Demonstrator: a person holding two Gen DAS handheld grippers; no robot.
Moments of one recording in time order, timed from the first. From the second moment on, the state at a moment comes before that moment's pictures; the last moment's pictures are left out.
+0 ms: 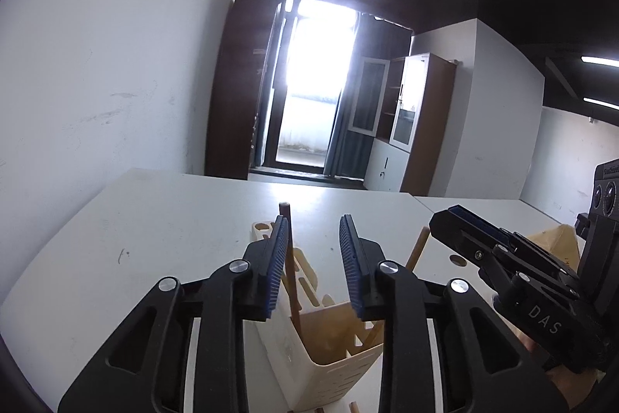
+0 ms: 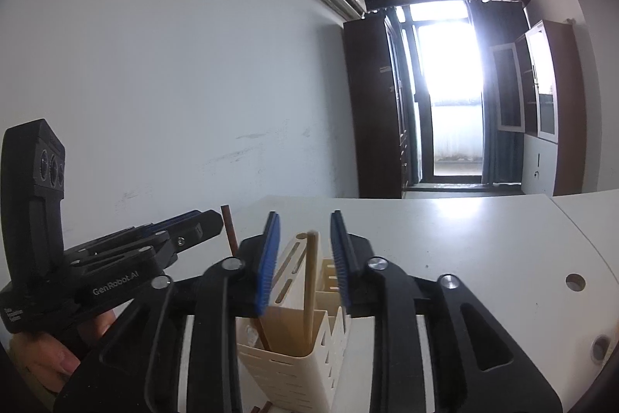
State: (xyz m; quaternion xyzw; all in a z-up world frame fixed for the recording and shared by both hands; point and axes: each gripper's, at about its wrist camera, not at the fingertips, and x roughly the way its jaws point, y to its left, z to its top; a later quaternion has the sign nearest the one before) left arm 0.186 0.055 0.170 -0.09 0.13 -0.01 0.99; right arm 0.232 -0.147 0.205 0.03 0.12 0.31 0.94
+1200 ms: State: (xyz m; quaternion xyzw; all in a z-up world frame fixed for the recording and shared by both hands) left arm 0.127 0.067 0.125 -0.04 0.21 0.06 0.97; right arm 0.207 -0.146 0.163 -0.08 0.20 0.24 0.95
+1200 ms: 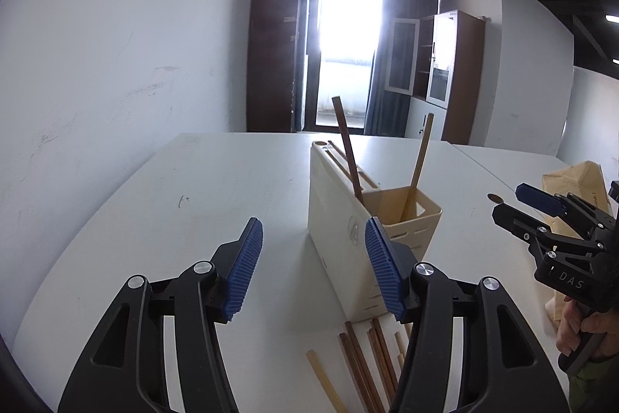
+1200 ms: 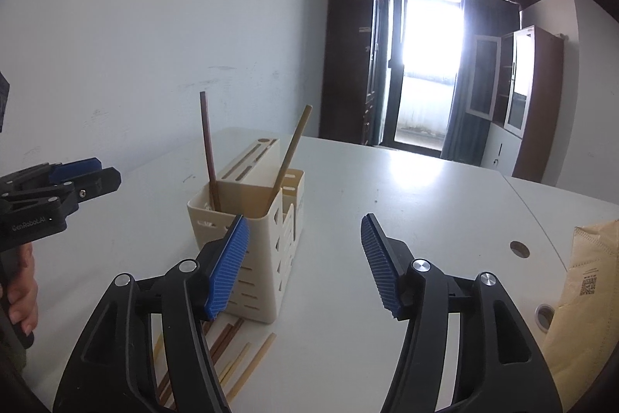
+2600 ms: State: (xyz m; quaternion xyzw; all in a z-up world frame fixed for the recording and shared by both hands) left arm 0.162 0.078 -0.008 -0.06 0.43 0.06 0.90; right arm 0.237 -0.107 0.012 -0.06 0.42 0.19 0.88
